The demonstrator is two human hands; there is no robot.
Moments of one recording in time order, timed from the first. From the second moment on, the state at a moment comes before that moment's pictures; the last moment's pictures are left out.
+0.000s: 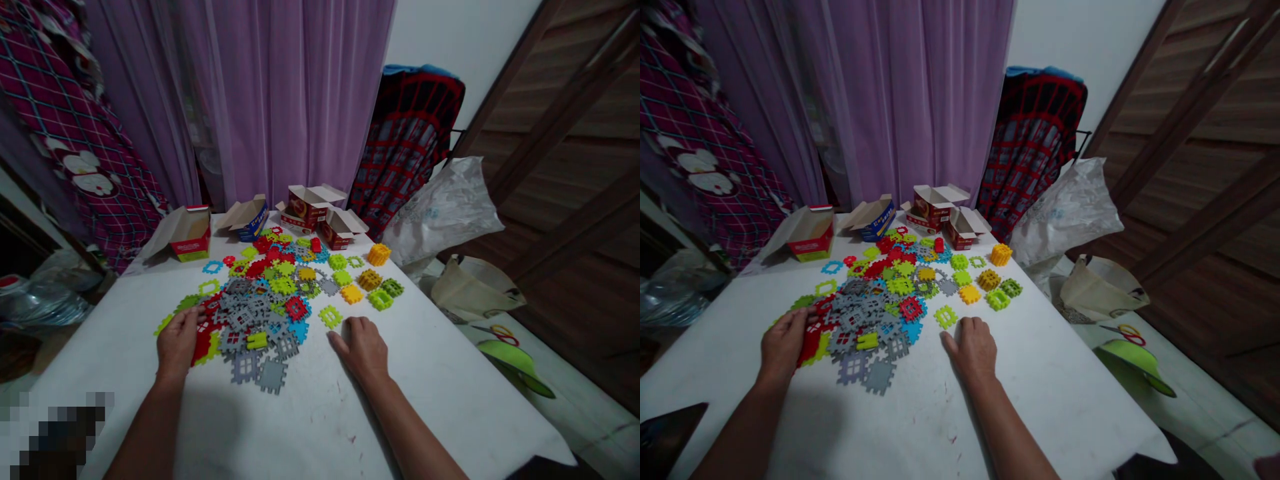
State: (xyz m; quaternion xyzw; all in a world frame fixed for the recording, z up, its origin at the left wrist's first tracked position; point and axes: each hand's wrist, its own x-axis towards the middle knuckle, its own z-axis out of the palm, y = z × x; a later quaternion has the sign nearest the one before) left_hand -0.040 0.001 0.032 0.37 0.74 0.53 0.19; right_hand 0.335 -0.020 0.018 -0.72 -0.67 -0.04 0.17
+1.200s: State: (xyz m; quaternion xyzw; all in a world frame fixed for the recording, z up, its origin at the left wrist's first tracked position) left_hand -0.036 0.000 0.037 0.37 0.73 0.55 0.19; right_hand 0.320 -0.003 0.015 -0.74 -0.64 -0.04 0.20
